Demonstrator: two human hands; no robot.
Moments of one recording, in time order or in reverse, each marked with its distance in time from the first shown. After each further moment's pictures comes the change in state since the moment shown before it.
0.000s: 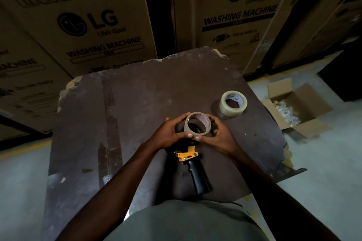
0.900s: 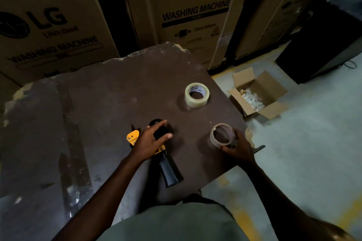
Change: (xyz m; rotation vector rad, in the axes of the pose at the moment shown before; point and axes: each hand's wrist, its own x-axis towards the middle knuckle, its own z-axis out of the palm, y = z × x) left_hand -0.007 0.002 0.071 0.083 0.212 0.064; right_hand -0.109 0.068 -0.128 -0.464 0.408 0.230
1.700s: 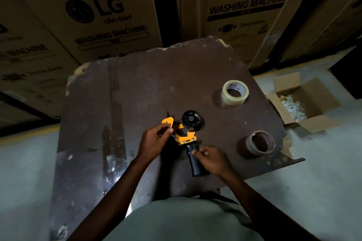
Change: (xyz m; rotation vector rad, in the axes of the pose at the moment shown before) left_hand -0.068 -0.036 -0.045 -0.147 0.339 -0.202; right_hand -0.051 -0.089 0.138 -0.140 -0.477 0.027
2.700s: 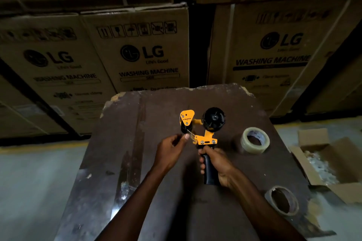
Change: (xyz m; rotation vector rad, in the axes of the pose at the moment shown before) left_hand 0.030 0.080 -0.030 -0.100 0.133 0.018; right_hand 0.017 -0.137 -0.064 0.832 -0.320 0.033
